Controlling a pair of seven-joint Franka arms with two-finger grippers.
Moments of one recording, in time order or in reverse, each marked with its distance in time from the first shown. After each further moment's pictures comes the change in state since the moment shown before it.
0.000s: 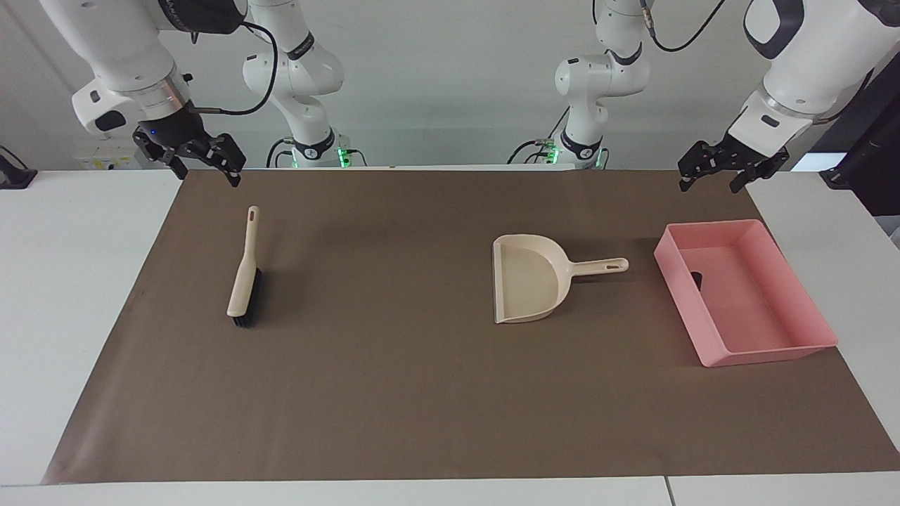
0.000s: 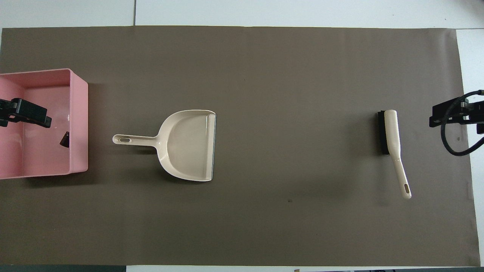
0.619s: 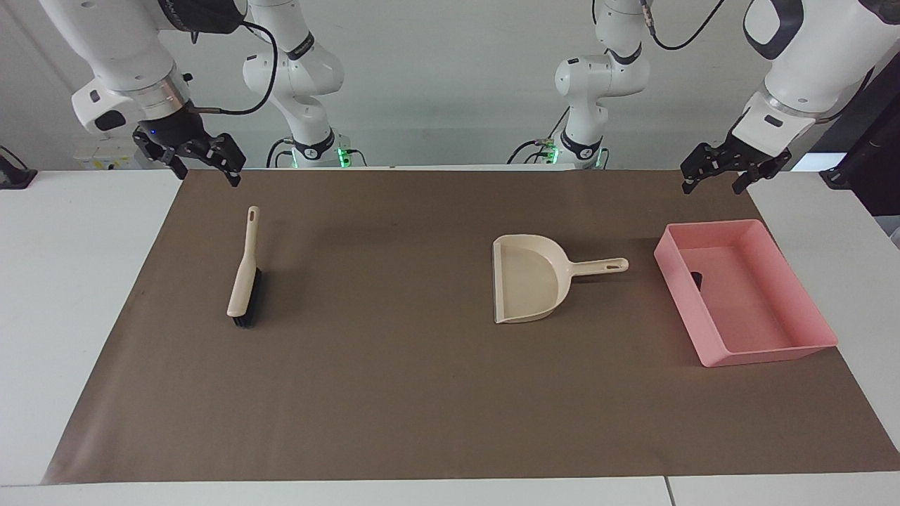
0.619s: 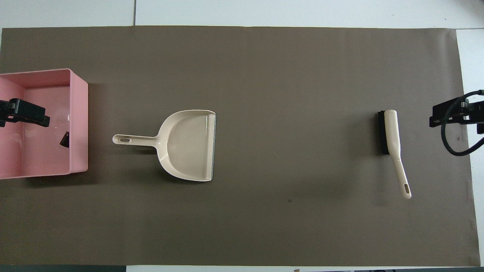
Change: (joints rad) left arm 0.002 -0.026 -0.001 -0.040 0.014 0.044 -0.016; right arm 0.000 0.000 0.000 0.001 0.000 0.000 0.000
